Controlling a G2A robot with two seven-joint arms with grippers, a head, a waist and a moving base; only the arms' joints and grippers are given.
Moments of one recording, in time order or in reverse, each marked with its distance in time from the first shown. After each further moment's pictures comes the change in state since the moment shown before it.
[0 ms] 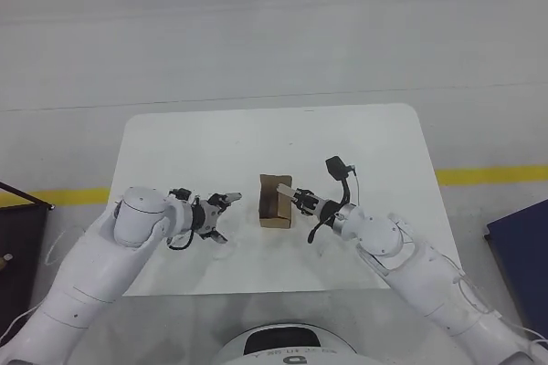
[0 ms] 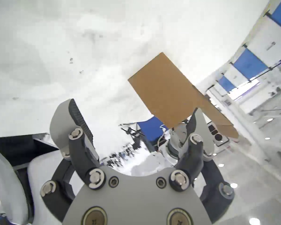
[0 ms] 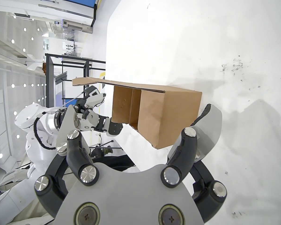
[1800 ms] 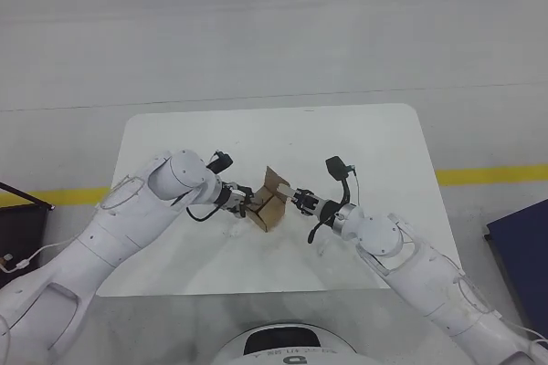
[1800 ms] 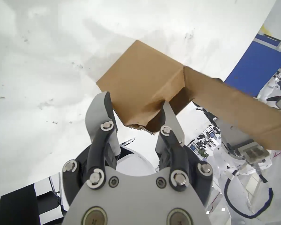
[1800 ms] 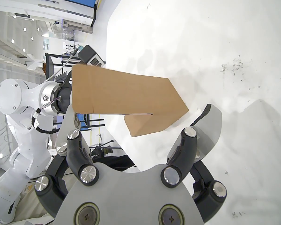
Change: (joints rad) left arm -0.457 -0.145 0.442 0.387 0.470 -0.354 -0.466; right arm 0.000 0.000 0.000 0.000 0.000 0.000 0.000
